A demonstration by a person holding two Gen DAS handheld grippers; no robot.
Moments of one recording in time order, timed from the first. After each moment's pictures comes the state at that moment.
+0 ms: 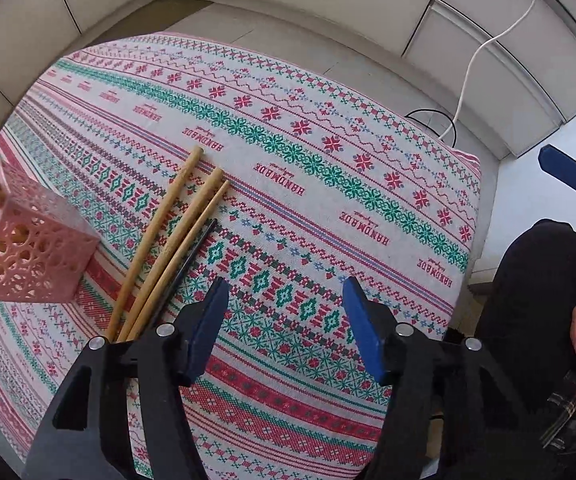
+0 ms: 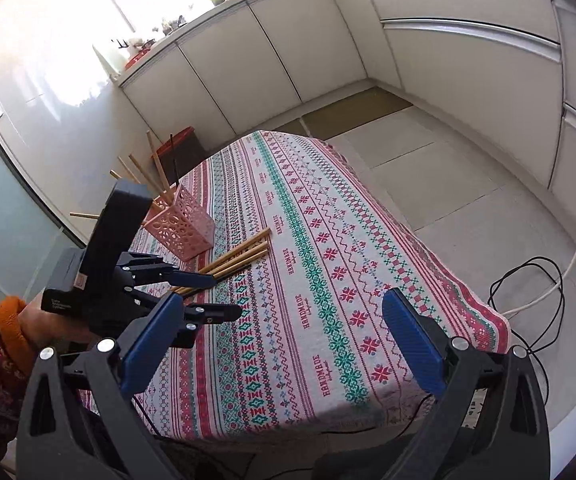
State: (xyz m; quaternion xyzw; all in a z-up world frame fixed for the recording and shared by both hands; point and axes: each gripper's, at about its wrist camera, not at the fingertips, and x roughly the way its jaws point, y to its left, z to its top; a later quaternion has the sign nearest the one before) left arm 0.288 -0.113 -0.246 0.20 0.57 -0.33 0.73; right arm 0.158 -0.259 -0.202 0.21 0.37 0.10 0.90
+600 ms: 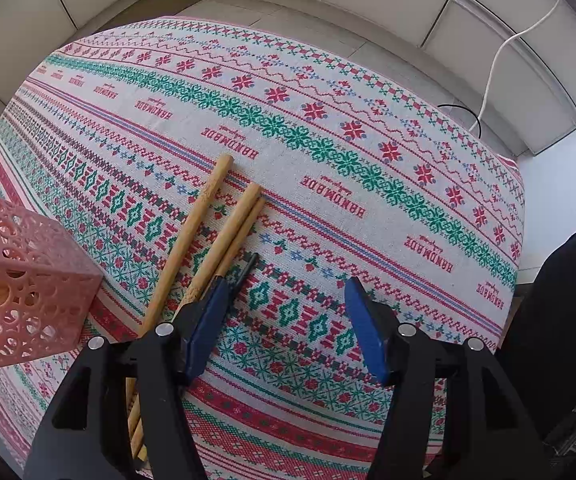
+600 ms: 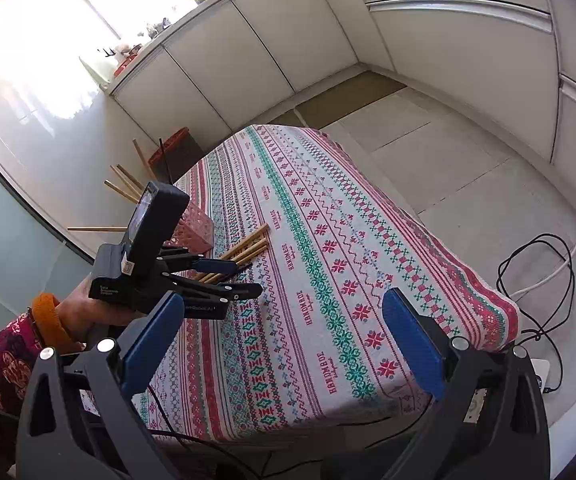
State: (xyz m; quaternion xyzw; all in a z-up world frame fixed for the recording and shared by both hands) left arm 0.327 -0.120 -0.281 0.23 0.58 -0.31 0.71; right arm 0.167 -0.268 -0.209 0.25 0.39 0.10 0.88
